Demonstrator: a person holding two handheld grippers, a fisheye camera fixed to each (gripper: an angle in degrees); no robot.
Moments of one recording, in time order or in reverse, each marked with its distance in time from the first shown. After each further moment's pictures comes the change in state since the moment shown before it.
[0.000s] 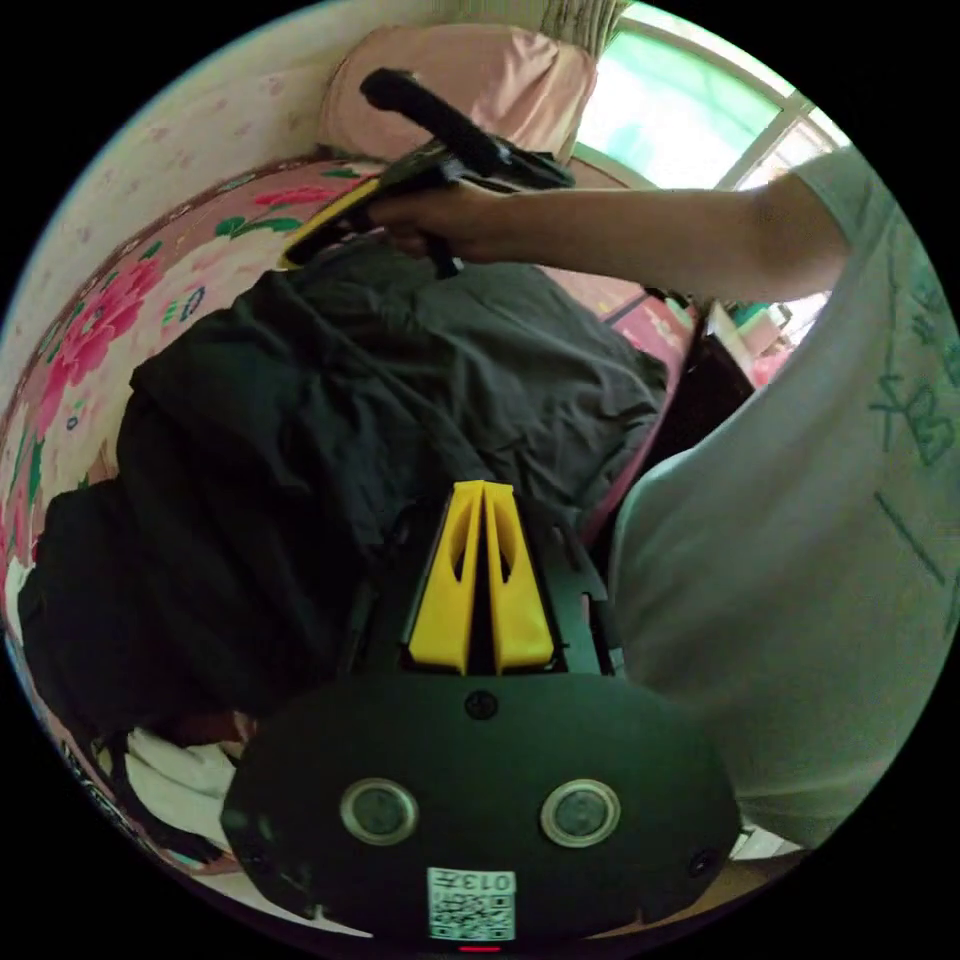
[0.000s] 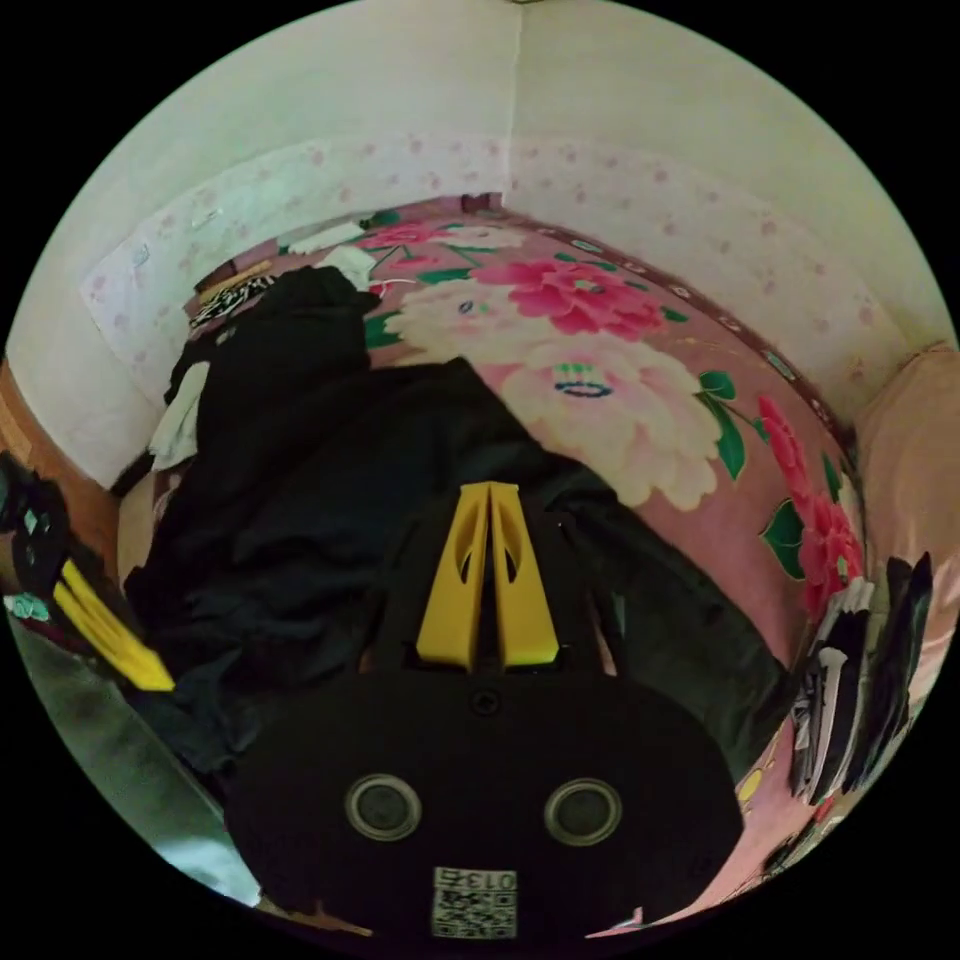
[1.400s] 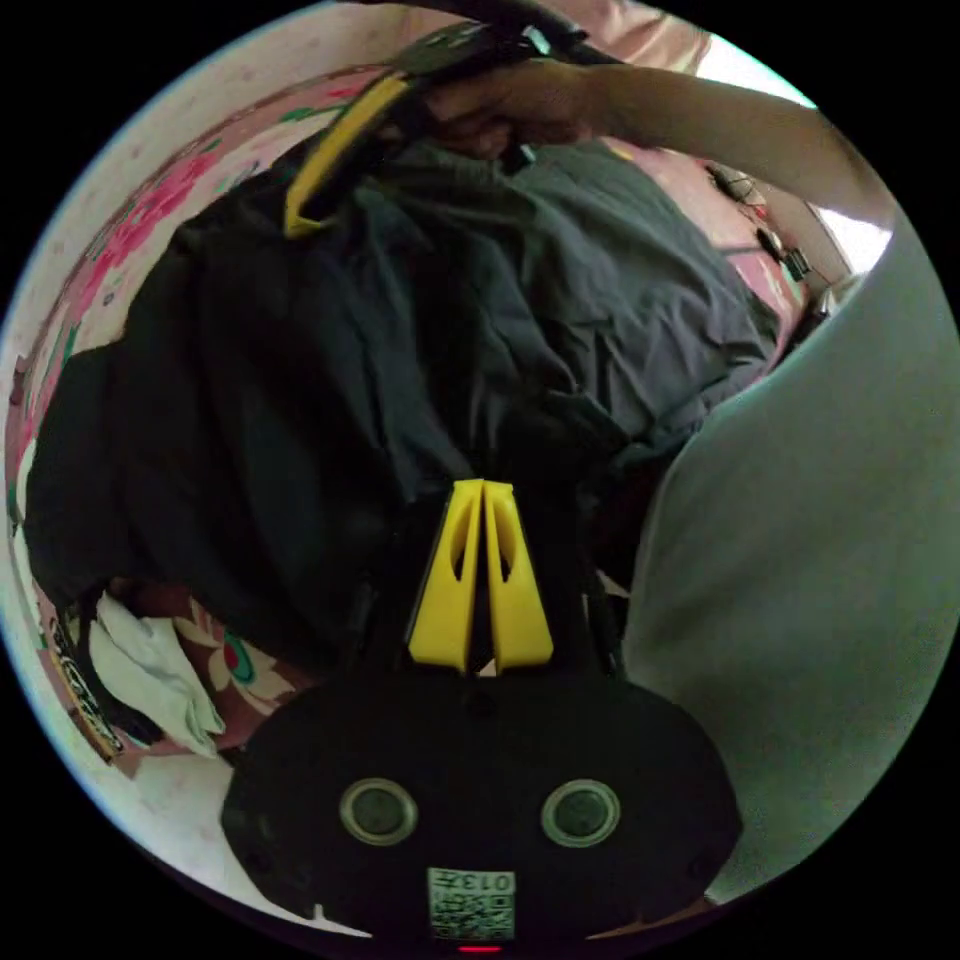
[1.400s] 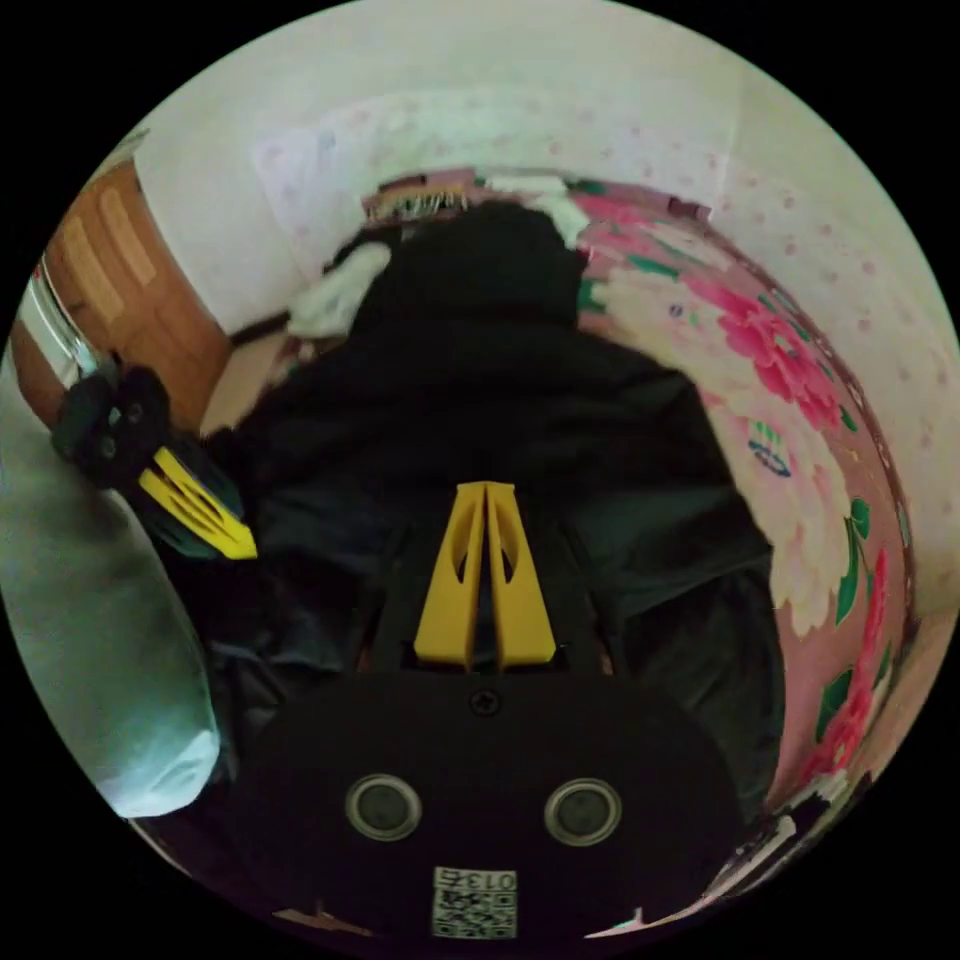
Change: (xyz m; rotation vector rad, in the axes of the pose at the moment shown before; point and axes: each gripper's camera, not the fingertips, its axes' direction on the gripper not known) left arm -0.071 0.164 0.134 -0.171 -0.159 -0.298; right arm -0.109 -0.083 0.054 -0.198 -0.244 -0.486
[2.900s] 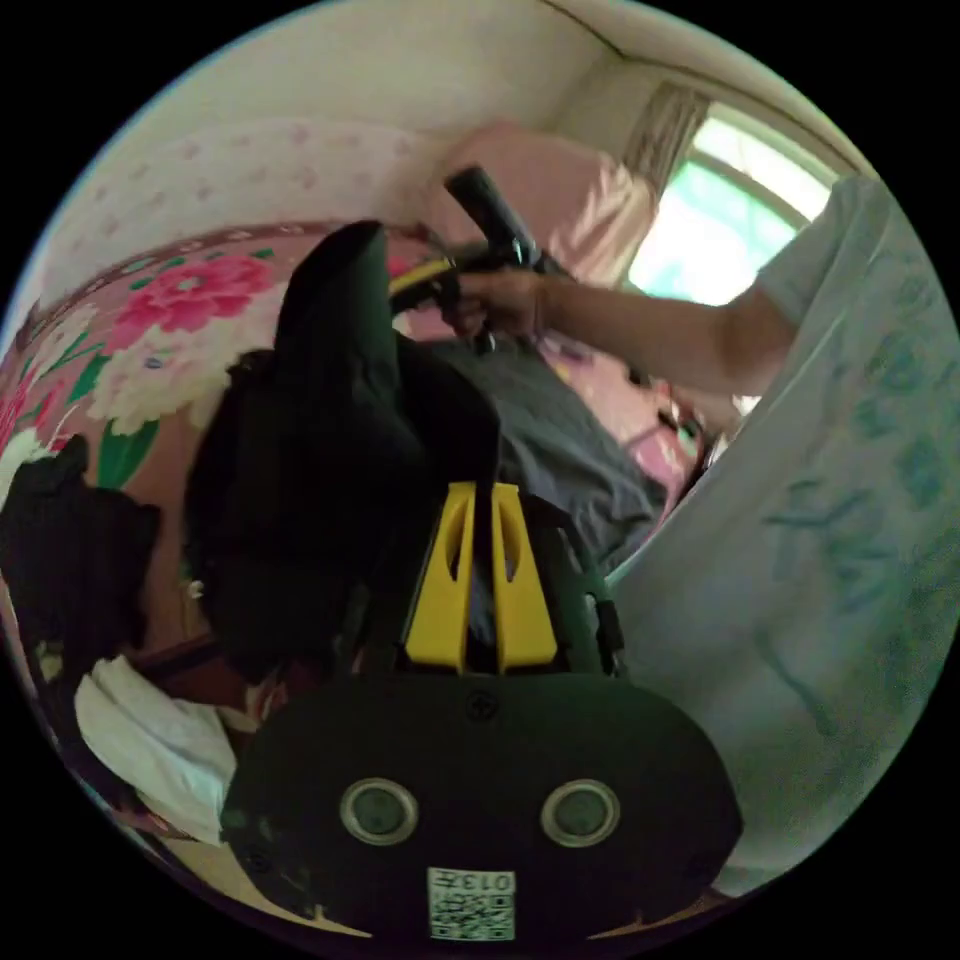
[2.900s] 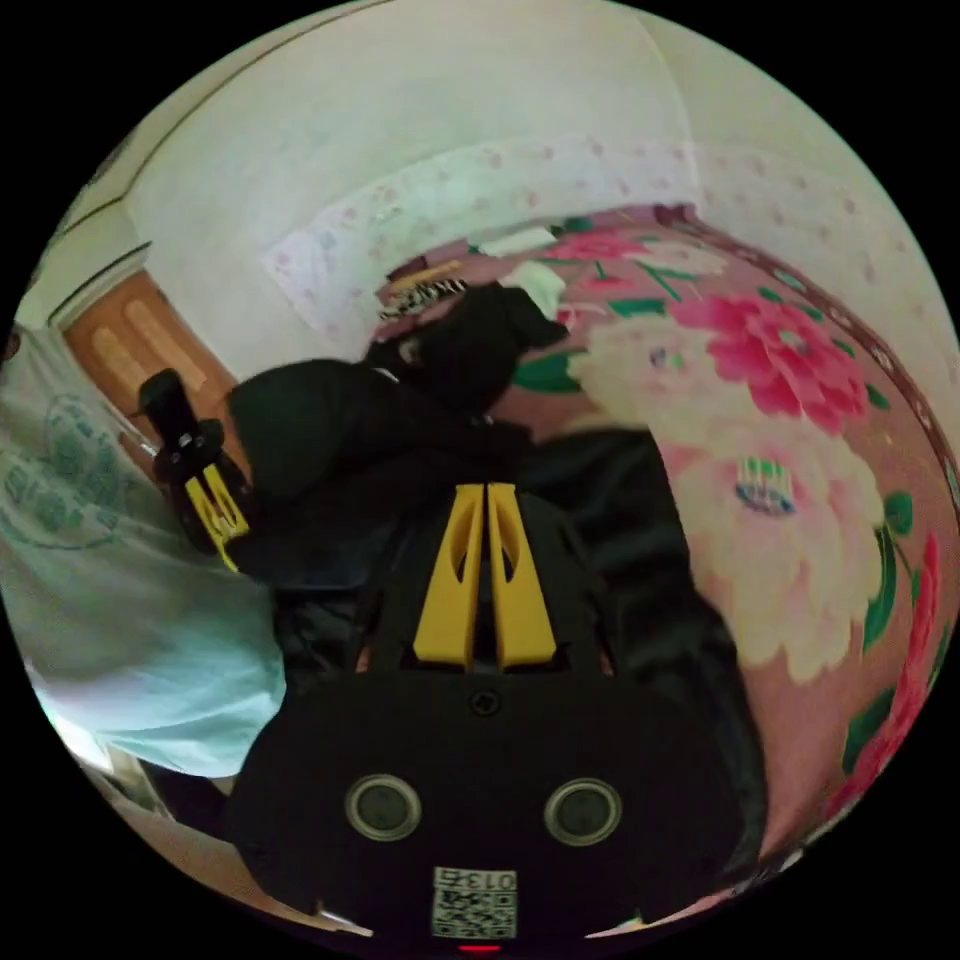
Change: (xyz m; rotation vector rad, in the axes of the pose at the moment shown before) left arm -0.101 0.035 -0.015 0.352 0.176 0.132; right arm 0.215 -0.015 -0.083 0.191 -0.240 0.203
